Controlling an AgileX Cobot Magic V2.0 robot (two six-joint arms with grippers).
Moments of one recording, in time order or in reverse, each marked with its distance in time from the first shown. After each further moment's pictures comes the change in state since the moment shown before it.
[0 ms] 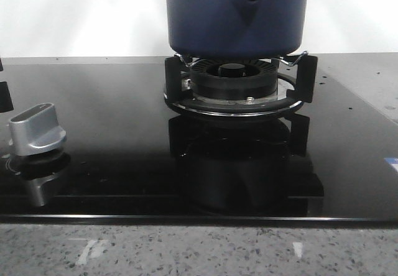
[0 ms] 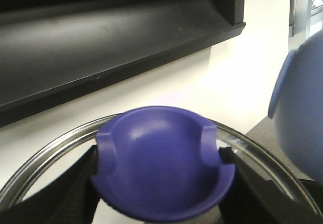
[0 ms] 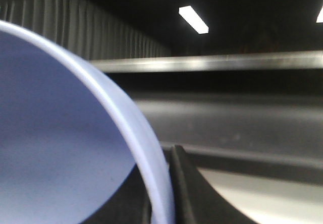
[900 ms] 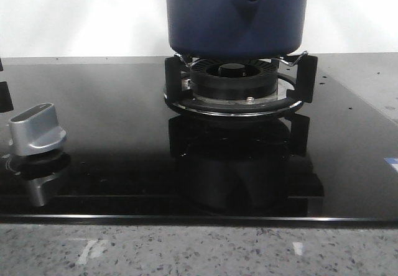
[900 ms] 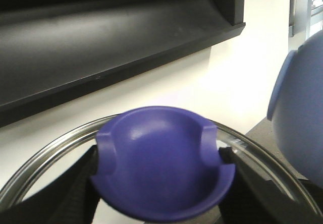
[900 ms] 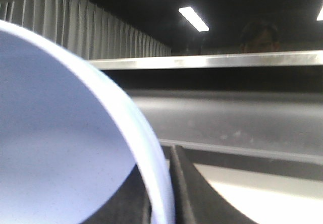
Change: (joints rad) left arm 0.000 0.000 0.000 0.000 0.000 0.000; right arm 0.000 0.000 0.000 0.000 0.022 0.000
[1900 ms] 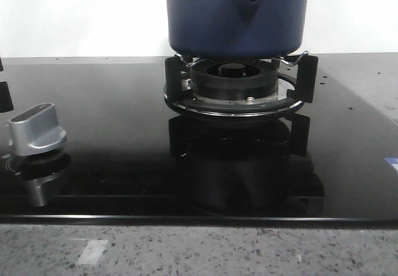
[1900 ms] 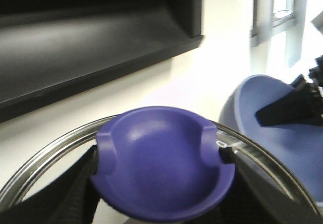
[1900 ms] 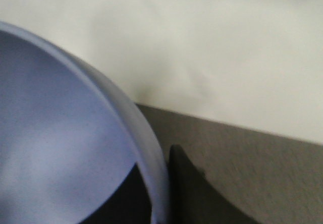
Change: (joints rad) left arm -0.100 0.000 0.000 -0.030 0.030 0.000; right arm -0.147 -0.086 -0.490 0.112 1.616 0.025
